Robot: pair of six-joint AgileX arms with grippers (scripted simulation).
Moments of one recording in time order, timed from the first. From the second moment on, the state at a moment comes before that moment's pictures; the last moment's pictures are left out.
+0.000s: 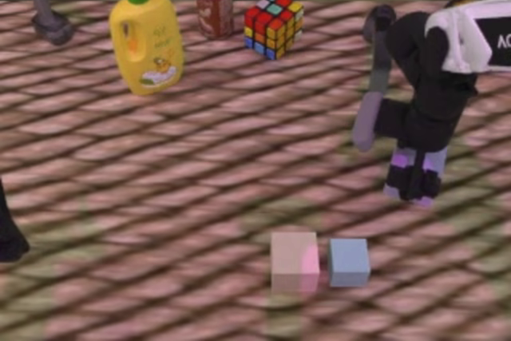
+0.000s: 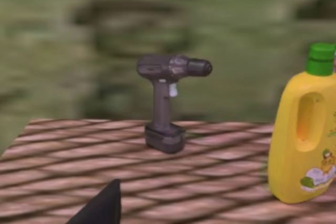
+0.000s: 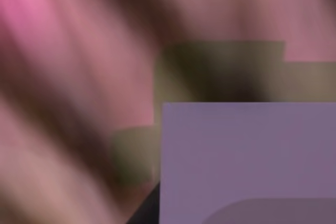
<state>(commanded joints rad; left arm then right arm) 0.02 0.00 0.00 0.00 0.00 0.00 0.31 2.26 1.54 -0.85 0.00 -0.91</state>
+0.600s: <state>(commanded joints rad) 0.02 0.00 0.00 0.00 0.00 0.00 0.31 2.16 1.67 -1.07 0.00 -0.91</state>
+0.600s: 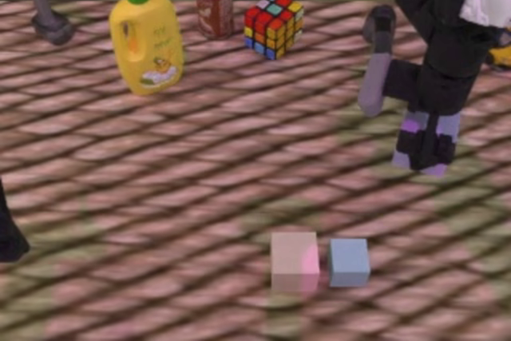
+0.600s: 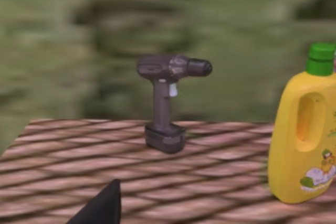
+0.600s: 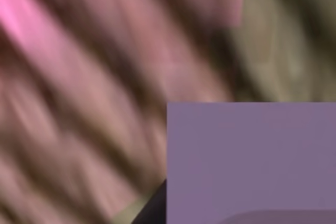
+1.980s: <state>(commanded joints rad) 0.02 0.00 0.00 0.00 0.00 0.00 0.99 2.46 2.25 -1.36 0.00 -0.56</state>
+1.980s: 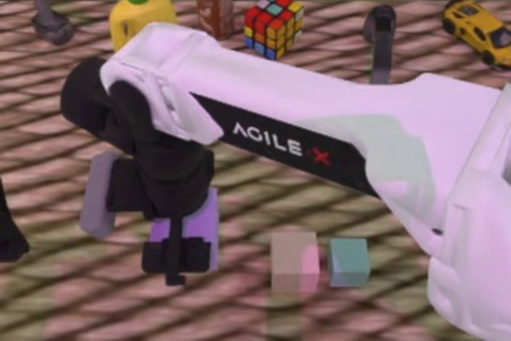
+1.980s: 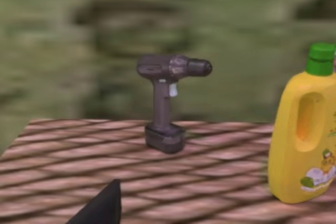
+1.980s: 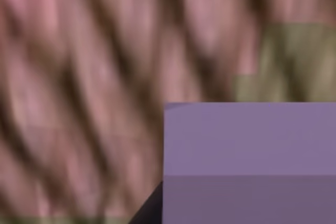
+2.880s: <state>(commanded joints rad) 0.02 0.00 0.00 0.00 0.00 0.00 0.99 2.49 2.03 -1.11 0.00 -0.56</state>
